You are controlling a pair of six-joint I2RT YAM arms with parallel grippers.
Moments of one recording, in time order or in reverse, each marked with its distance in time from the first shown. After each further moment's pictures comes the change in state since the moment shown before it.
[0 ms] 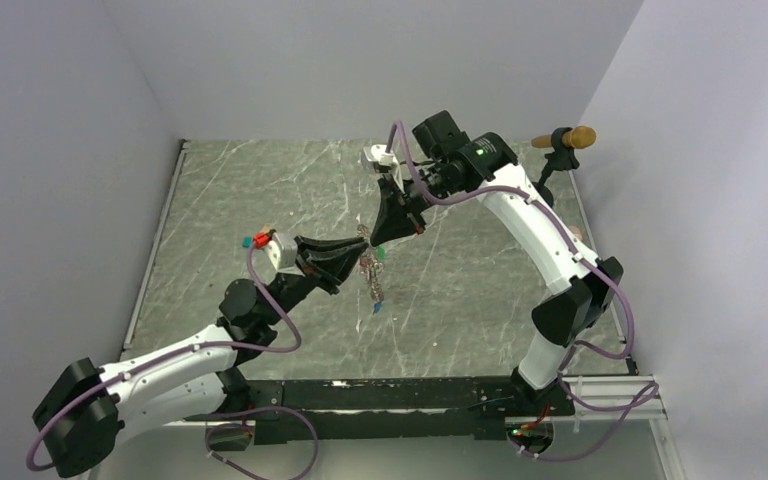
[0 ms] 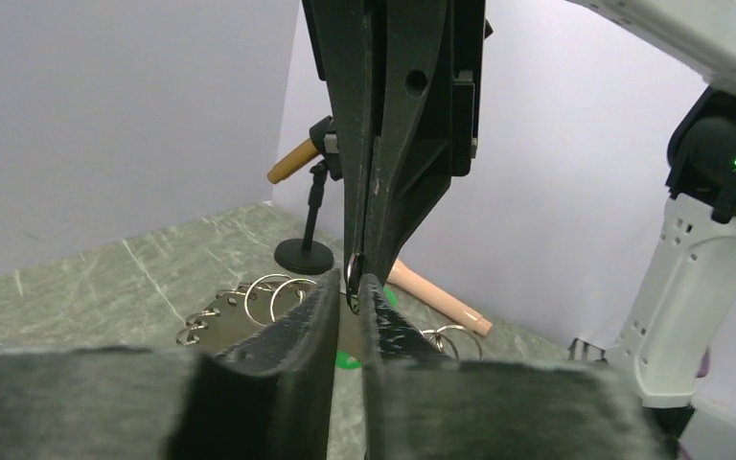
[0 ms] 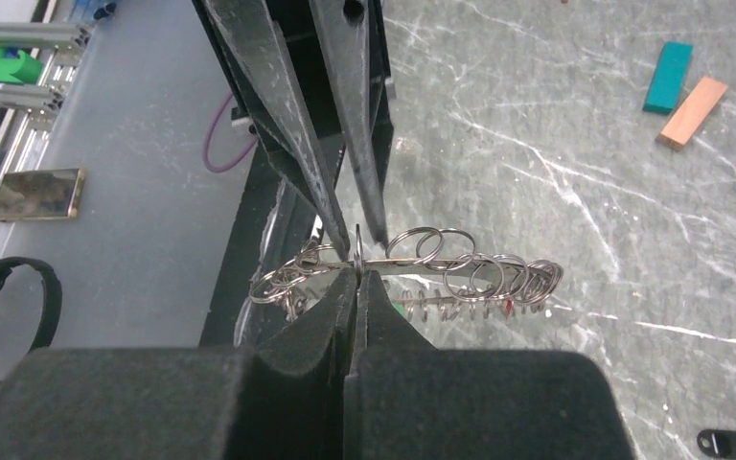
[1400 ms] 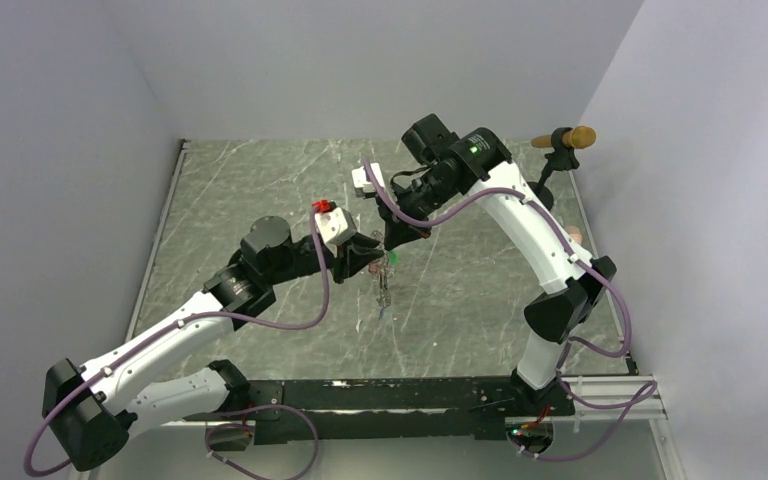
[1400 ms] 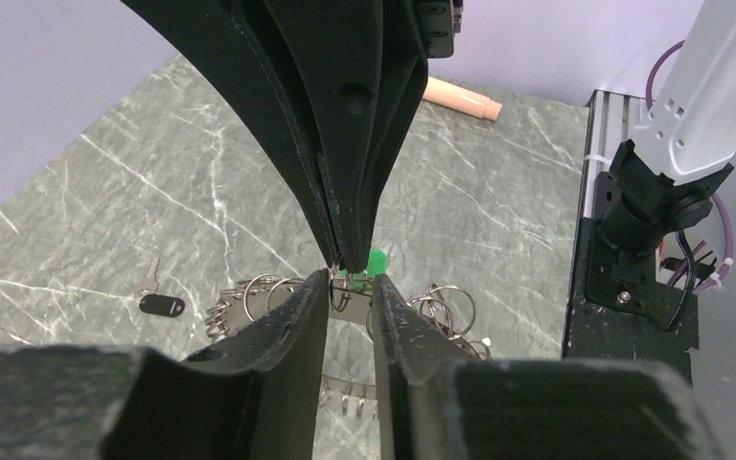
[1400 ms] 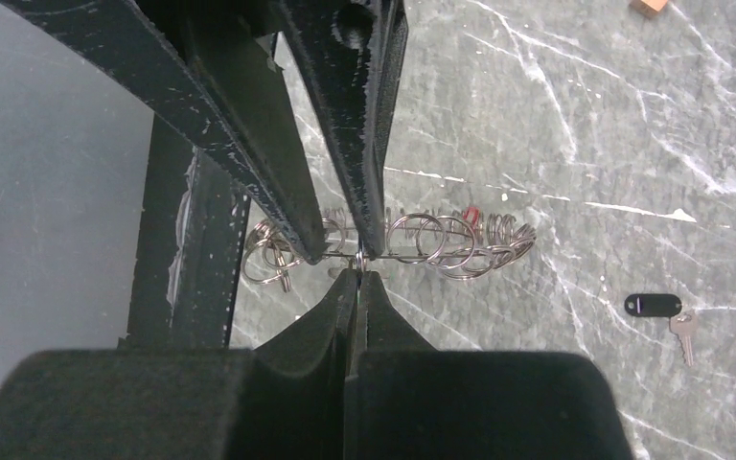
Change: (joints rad) left arm 0.092 0.077 0.445 -0.889 0.360 0.327; right arm 0.065 0.044 0.133 -0.233 0.342 -0.161
